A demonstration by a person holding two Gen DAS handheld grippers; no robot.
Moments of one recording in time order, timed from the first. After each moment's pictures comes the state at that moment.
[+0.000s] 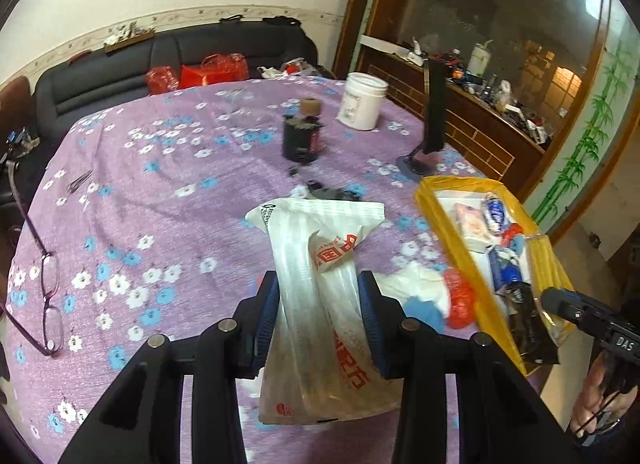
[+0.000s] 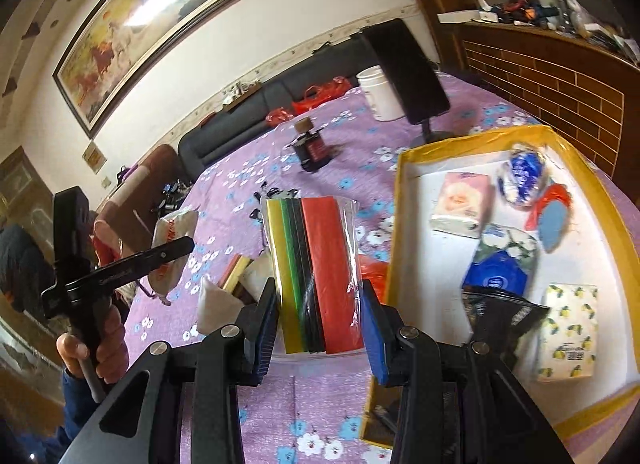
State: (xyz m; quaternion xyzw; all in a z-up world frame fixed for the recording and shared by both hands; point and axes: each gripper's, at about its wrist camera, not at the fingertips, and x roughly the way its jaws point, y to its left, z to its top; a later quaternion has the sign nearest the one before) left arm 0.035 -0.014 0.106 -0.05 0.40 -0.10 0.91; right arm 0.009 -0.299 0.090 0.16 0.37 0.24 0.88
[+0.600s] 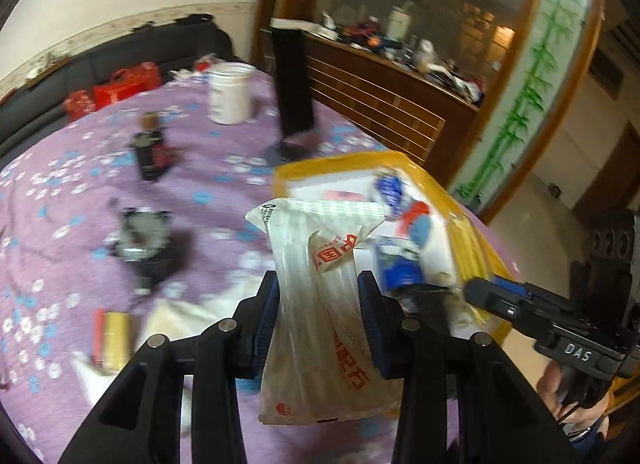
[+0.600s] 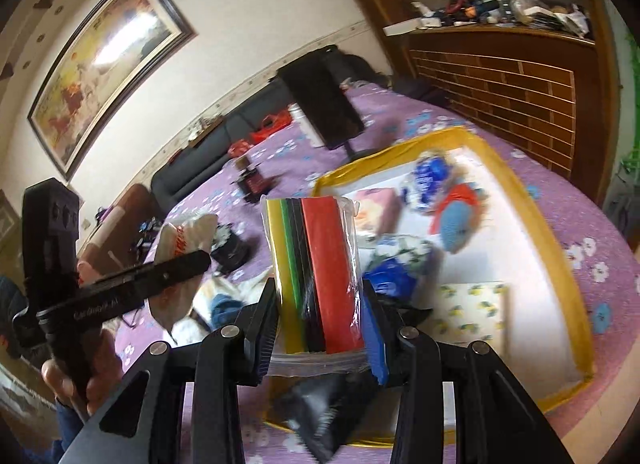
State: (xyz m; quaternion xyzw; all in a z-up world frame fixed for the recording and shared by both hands) left arm 0.049 -0.172 0.113 -0.01 0.41 -0.22 0.88; right arm 0.000 -0.387 0.087 0.20 0.35 0.17 0.90
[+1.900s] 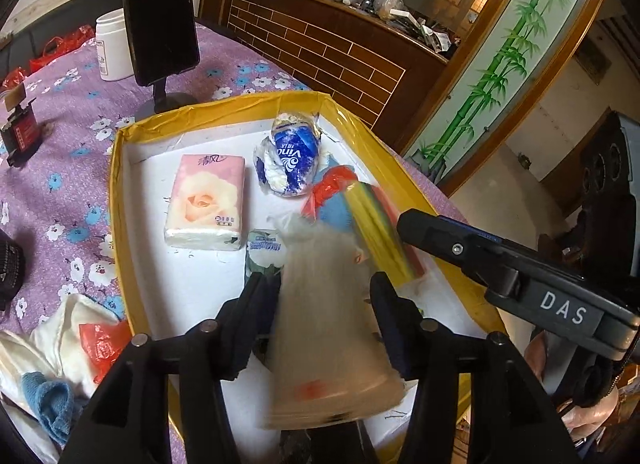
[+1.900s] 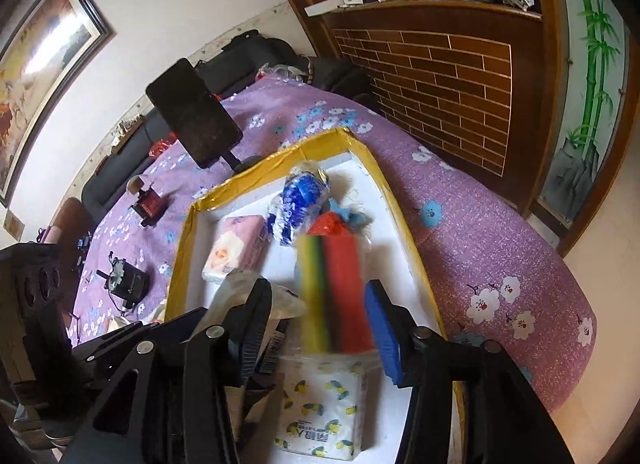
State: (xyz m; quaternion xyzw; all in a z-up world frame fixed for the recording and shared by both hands) left arm 0.095 -0.293 0.056 -0.02 0.48 -0.28 0.83; right arm 0.067 -0.464 0.067 0.20 0.42 0.06 0.89
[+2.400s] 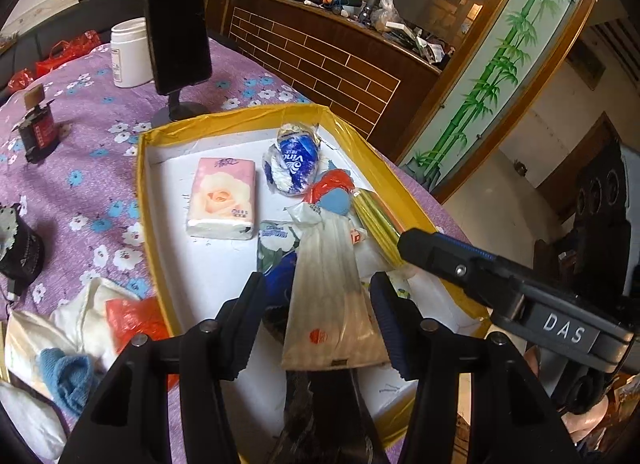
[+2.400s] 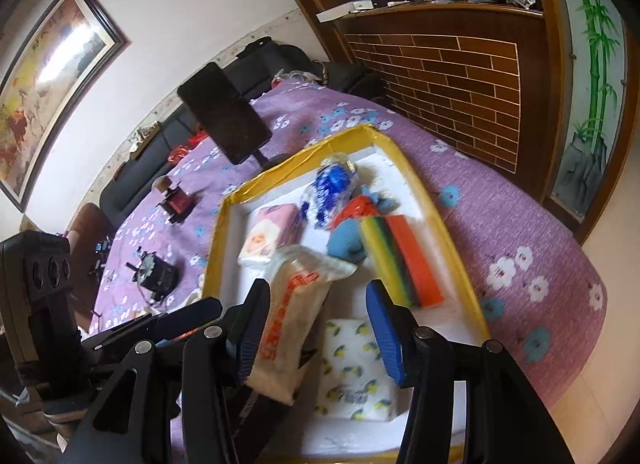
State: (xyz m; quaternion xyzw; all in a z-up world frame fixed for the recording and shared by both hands) left arm 0.075 -0.270 0.075 -0.03 0.47 -0.28 0.84; right arm 0.037 -0.447 0.077 0.22 0.40 0.08 0.88
